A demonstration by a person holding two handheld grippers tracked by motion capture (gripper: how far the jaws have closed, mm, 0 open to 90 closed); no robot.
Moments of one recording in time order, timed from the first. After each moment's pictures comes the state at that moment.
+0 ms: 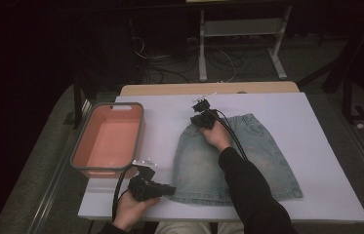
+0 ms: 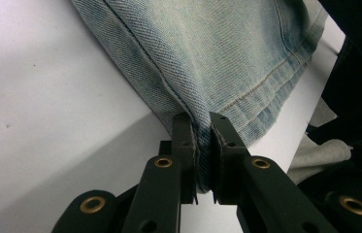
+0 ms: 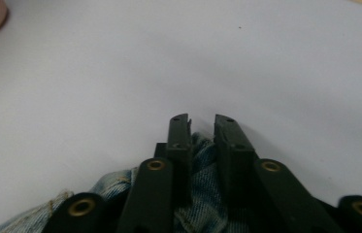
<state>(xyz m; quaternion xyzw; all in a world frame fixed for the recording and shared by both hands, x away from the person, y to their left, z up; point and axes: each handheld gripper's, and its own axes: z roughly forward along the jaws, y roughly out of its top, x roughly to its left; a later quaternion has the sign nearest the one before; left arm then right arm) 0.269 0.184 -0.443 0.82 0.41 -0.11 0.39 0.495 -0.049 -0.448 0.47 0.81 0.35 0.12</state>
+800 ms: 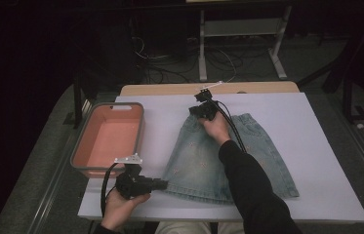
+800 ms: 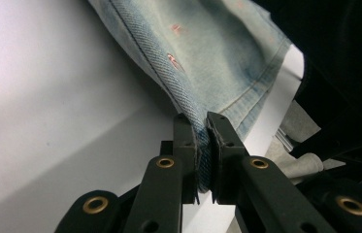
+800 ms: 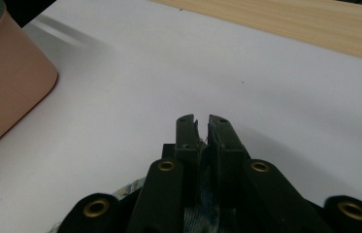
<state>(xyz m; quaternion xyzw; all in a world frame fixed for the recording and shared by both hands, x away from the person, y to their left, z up) 0.260 0.211 -0.407 0.80 0.39 -0.08 0.45 0.509 -0.051 -0.418 0.47 0.78 0.40 0.09</state>
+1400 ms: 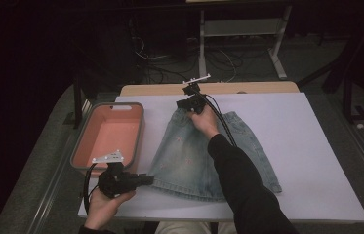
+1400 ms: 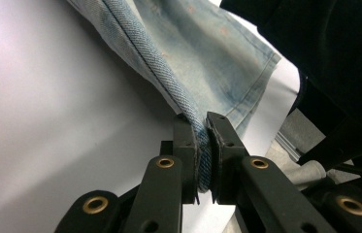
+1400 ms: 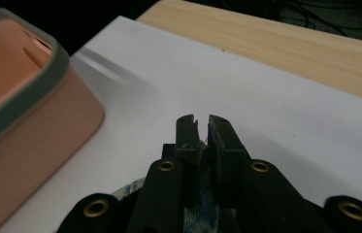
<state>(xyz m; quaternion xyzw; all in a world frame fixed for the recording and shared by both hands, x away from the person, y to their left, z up) 0.254 0.247 -0.384 0.78 0.39 -0.05 0.49 0.518 -0.016 -0.393 0.45 0.78 0.43 0.08</state>
